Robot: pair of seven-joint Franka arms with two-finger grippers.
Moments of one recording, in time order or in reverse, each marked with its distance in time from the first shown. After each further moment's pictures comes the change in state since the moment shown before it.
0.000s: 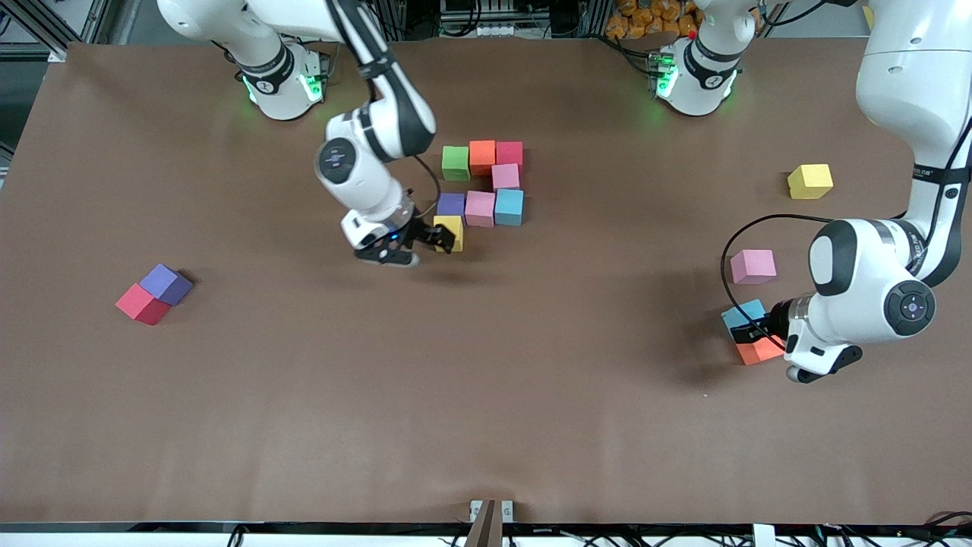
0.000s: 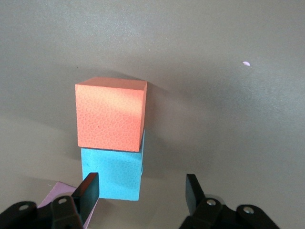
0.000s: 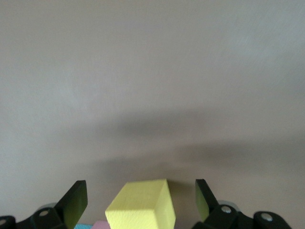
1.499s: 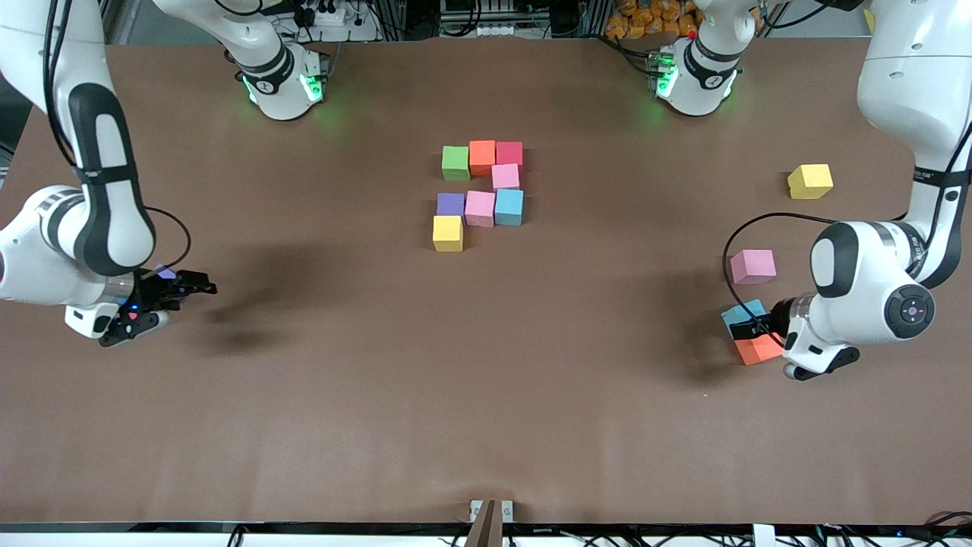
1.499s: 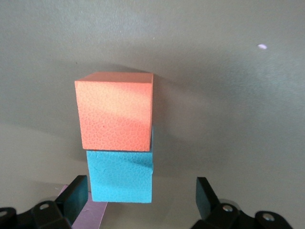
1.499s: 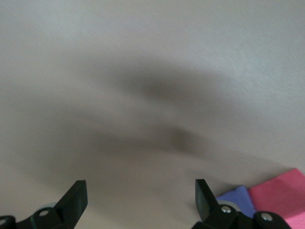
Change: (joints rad) left arm 0.008 0.022 0.006 -0.005 0.012 -0.017 0.072; right arm -0.873 0.119 0.017 0.242 -0.300 -0.474 -1.134
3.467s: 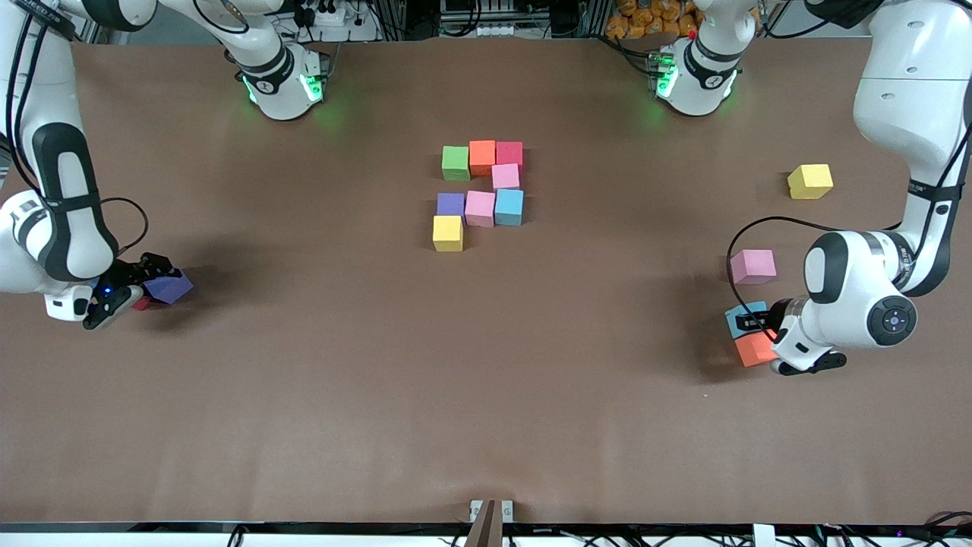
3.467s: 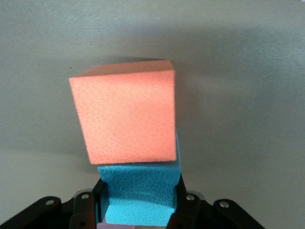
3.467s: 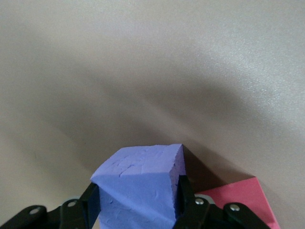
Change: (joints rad) left arm 0.012 0.046 -0.004 0.004 0.052 0.000 0.158; right arm -0.177 0.102 0.000 -0.014 0.000 0.033 -0.426
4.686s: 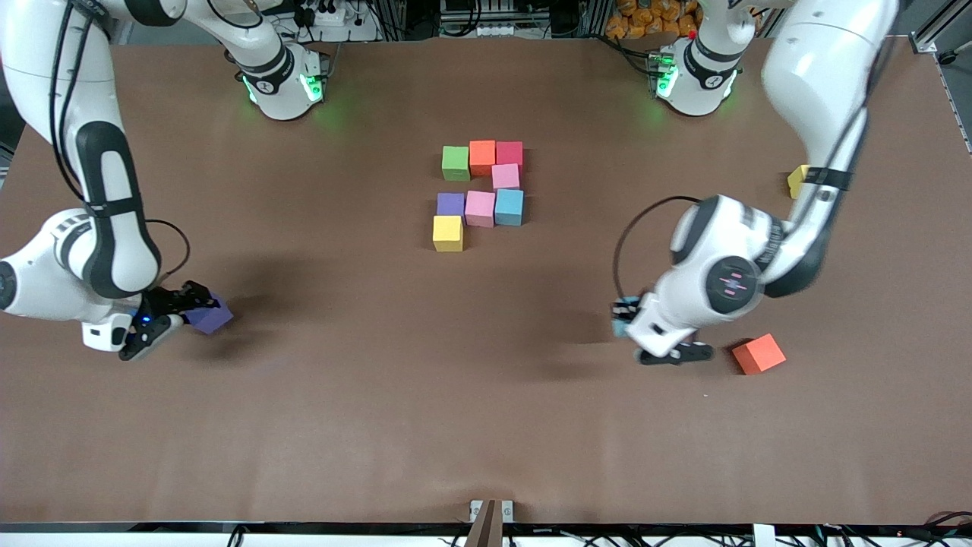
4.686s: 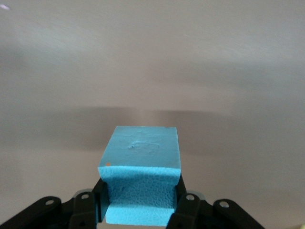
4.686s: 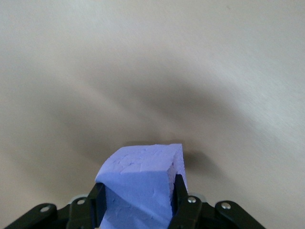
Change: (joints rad) left arm -0.311 -0.032 -0.166 0.157 -0.017 -0.077 -0.399; right arm 0.191 -0.001 0.026 0.079 0.125 0.001 0.224
